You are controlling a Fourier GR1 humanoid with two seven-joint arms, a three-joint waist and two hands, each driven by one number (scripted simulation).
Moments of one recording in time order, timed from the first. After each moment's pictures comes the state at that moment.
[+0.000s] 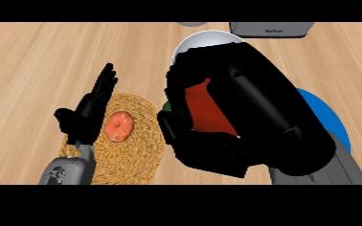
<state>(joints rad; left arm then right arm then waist) -0.15 0.06 -0.06 -1.55 -0.05 0.07 0.10 -0.79 -0.08 0.31 -1.97 0.39 0.31 0.64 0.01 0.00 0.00</state>
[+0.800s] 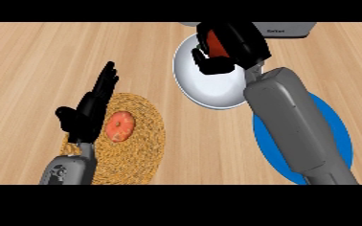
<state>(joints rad) -0.16 0.05 -0.05 -1.55 -0.06 0.06 0.10 -0.84 -0.16 0.22 -1.27 0.67 0.07 0.08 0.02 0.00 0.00</state>
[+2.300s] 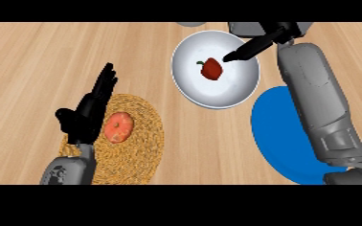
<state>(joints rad) -0.15 0.05 -0.04 -1.54 -0.06 0.06 0.08 -0.99 -0.20 -0.19 -0.75 0.27 0.31 -0.28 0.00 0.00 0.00</state>
